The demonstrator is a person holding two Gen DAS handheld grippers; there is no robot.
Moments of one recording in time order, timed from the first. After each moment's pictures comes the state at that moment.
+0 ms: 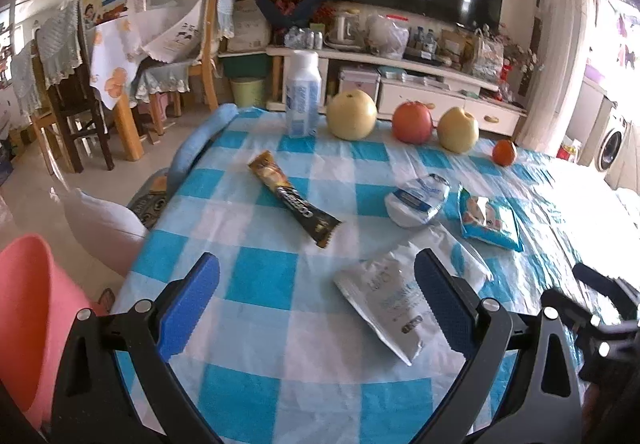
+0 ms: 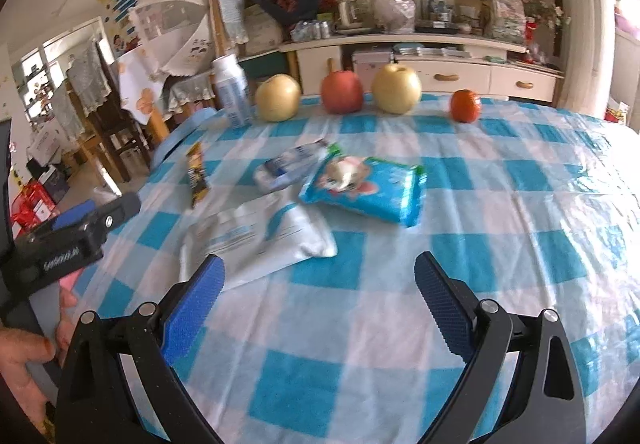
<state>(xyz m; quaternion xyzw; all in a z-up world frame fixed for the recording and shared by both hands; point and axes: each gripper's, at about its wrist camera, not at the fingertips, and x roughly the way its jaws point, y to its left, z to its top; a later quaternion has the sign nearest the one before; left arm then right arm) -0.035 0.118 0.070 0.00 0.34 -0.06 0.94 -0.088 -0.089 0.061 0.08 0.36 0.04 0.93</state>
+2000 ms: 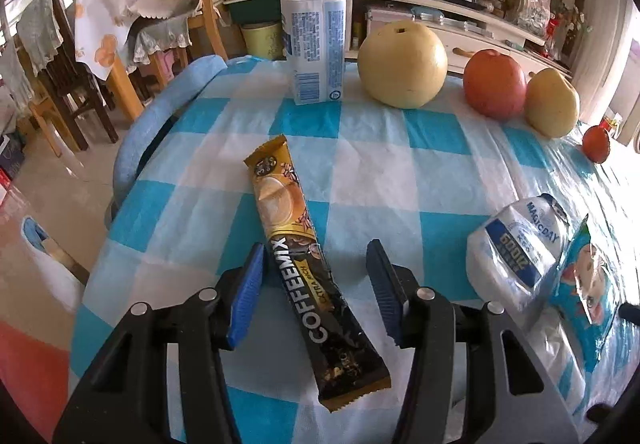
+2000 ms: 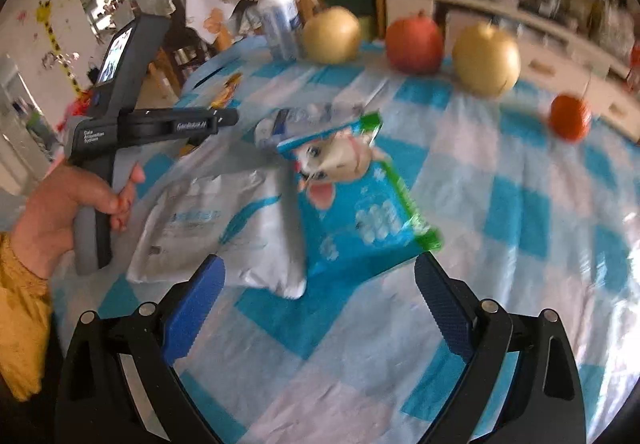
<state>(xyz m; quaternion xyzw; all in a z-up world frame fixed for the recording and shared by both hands) 0.123 0.097 0.008 0.03 0.44 -0.01 0.90 0.002 -0.108 0.026 -0.01 0.43 0.21 0.88</state>
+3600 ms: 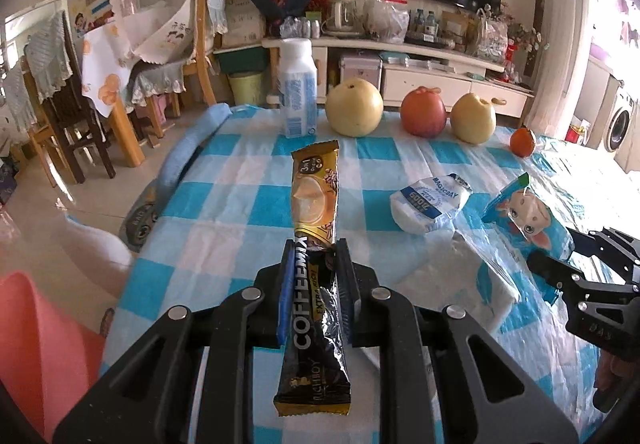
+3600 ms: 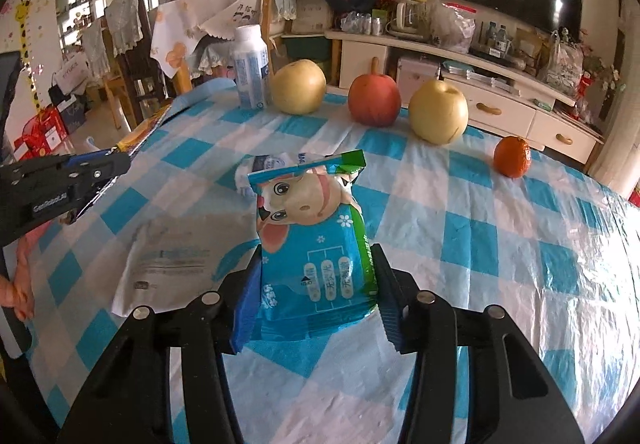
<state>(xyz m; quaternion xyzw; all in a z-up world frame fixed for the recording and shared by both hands) 0.006 0.114 0.064 0.03 0.35 -0.05 0.93 -0.017 -0.093 0.042 -0.03 0.37 0.12 0.92</state>
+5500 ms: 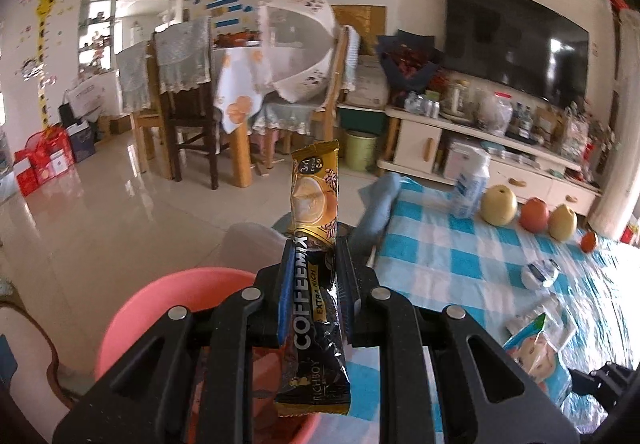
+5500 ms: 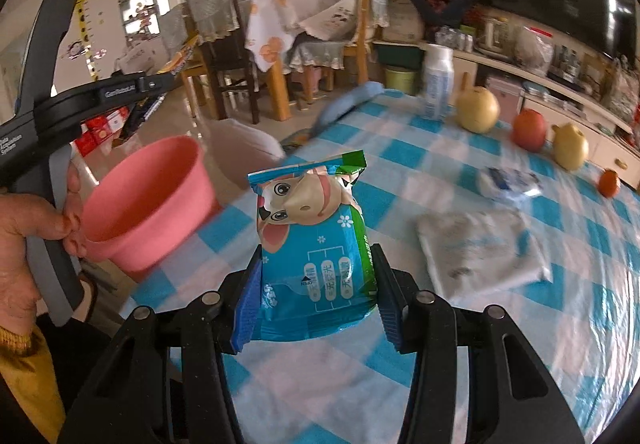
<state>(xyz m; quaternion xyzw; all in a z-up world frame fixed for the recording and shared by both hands) -0.079 0.321 0.134 -0.05 0.25 0.12 0.96 -0.112 0.116 0.080 -0.04 0.36 0.24 0.90</state>
